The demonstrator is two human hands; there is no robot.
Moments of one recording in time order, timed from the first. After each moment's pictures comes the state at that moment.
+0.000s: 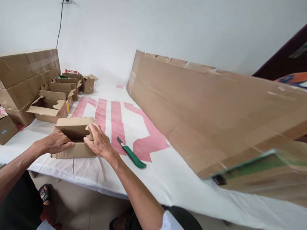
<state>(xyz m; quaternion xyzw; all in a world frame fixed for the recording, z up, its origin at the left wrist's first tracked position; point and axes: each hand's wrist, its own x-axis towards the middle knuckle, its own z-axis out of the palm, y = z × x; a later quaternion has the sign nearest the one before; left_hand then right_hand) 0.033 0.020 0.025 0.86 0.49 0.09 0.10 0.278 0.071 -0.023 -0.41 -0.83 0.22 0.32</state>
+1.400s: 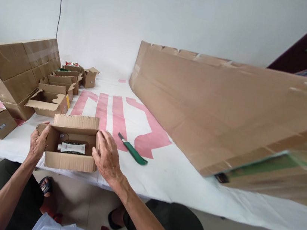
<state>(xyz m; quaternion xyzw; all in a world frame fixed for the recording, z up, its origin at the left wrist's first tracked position) 0.010 -0.014 -0.037 0.40 0.59 0.66 0.25 0.310 0.013 -0.073 -0.40 -0.80 0.01 0.44</state>
